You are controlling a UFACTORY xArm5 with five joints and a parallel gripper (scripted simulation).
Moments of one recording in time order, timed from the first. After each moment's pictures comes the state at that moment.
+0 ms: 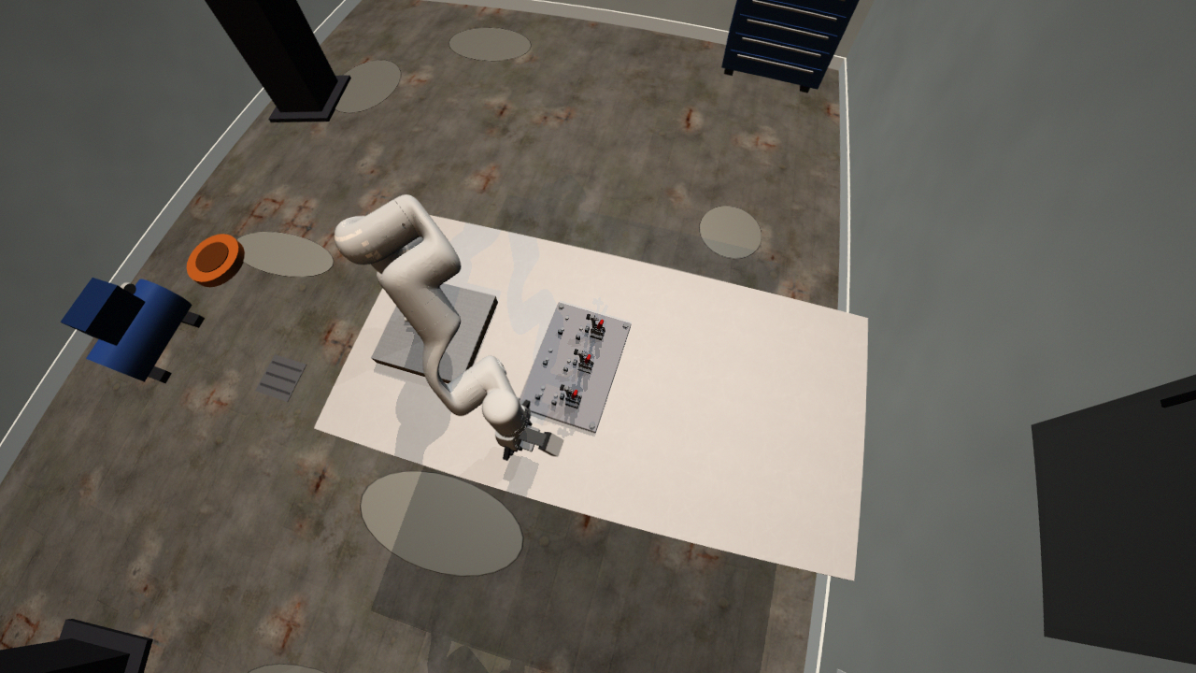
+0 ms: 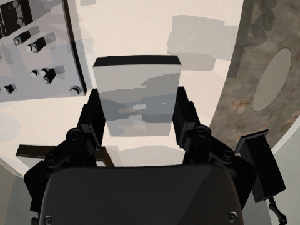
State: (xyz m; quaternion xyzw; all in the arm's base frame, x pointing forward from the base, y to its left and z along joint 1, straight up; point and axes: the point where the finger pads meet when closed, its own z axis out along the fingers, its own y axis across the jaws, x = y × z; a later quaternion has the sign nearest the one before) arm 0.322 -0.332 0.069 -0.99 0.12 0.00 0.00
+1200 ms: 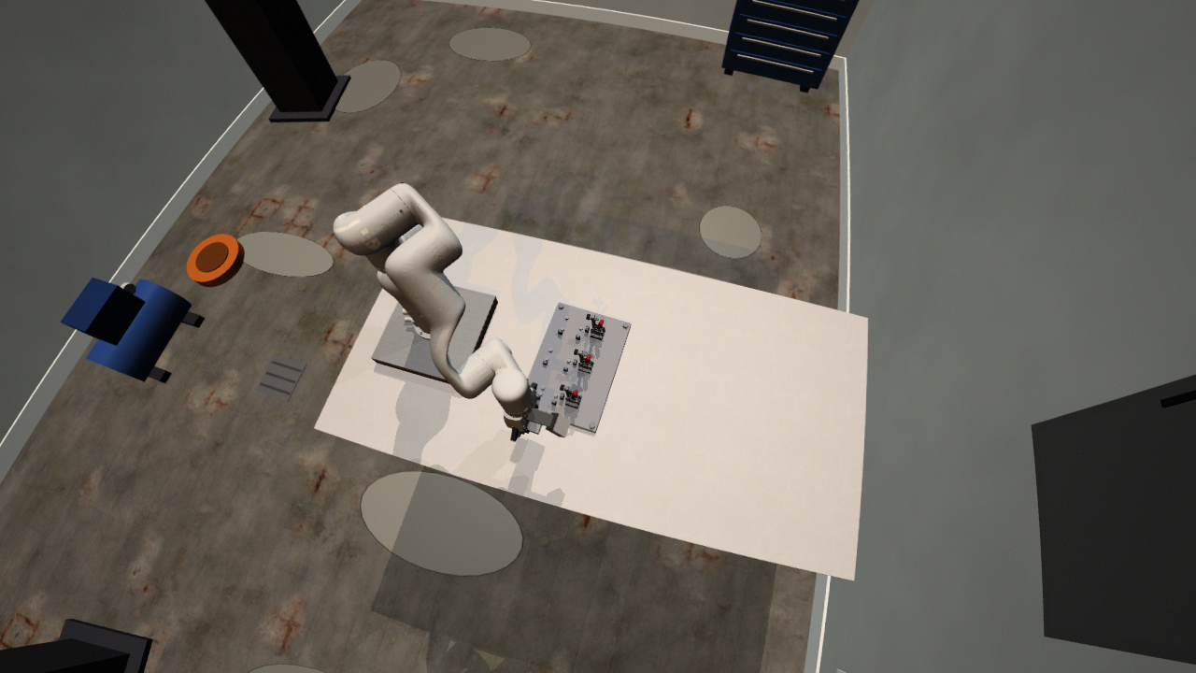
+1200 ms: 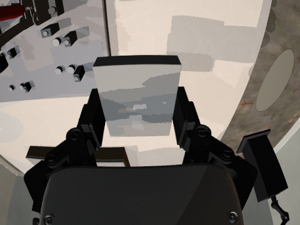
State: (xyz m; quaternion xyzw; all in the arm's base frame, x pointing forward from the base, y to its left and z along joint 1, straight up) arm 0.333 -0.285 0.067 -0.99 0.12 0.01 0.00
